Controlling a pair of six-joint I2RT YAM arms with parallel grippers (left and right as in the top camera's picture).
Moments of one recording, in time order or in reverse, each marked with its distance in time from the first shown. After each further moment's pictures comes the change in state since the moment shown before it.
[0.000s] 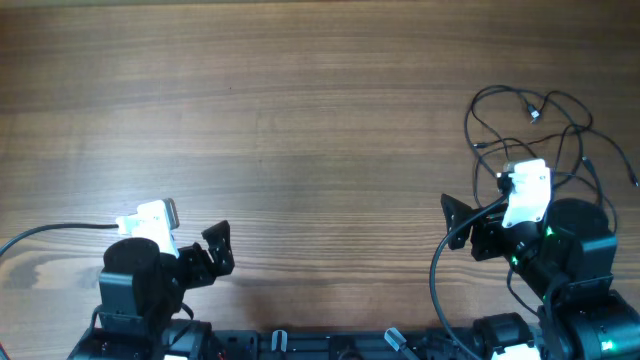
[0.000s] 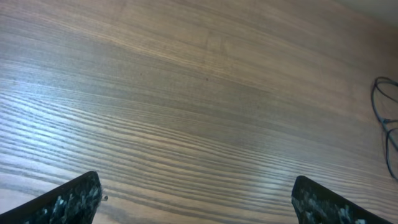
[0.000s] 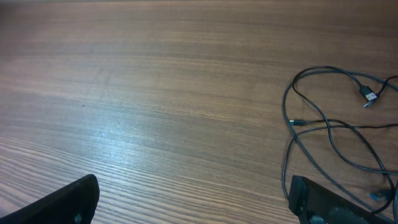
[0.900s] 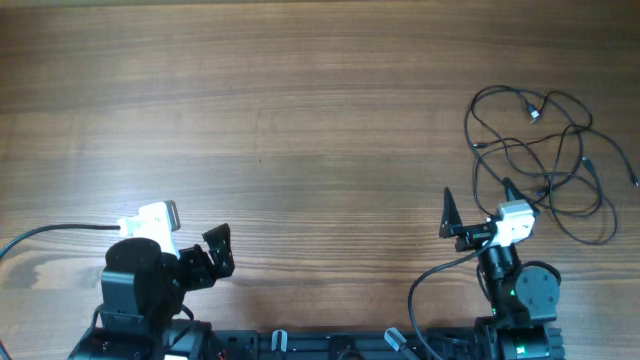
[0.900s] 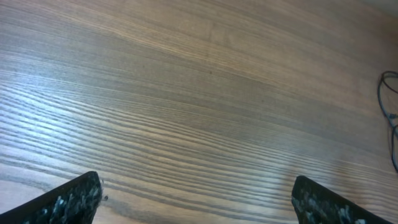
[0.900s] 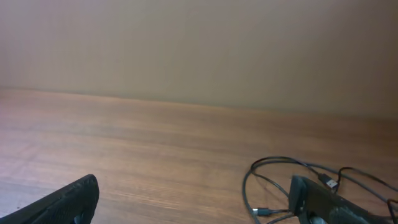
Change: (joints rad) left arm 0.000 0.001 -0.004 -0.021 0.000 0.000; right arm -0.104 -0.589 -0.877 0.892 0.048 -0.115
